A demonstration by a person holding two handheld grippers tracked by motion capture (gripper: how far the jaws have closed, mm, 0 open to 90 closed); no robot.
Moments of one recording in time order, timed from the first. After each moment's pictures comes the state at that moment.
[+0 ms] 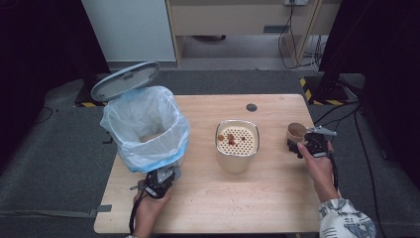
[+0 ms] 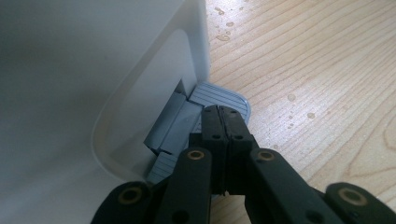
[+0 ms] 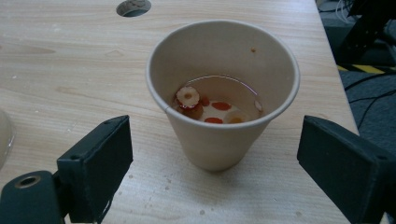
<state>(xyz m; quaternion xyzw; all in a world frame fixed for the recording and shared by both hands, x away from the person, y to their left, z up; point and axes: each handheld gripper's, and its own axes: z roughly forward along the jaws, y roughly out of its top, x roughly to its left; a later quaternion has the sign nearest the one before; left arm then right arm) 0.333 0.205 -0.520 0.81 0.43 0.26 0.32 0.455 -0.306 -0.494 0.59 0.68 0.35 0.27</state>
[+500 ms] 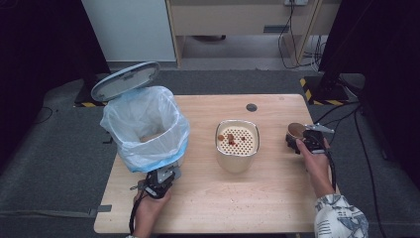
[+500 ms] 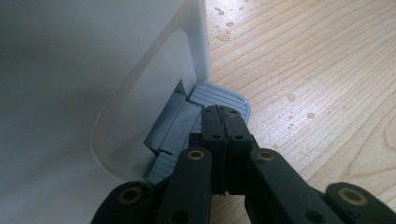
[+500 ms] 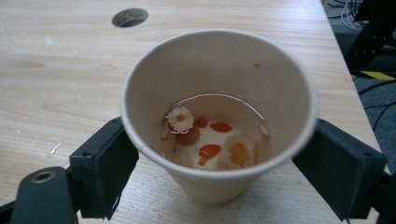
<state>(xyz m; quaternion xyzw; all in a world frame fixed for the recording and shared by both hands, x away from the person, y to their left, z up) 0.333 0.204 -0.520 0.81 0.43 0.26 0.32 0.476 -0.309 -0.508 0.58 0.67 0.37 0.27</state>
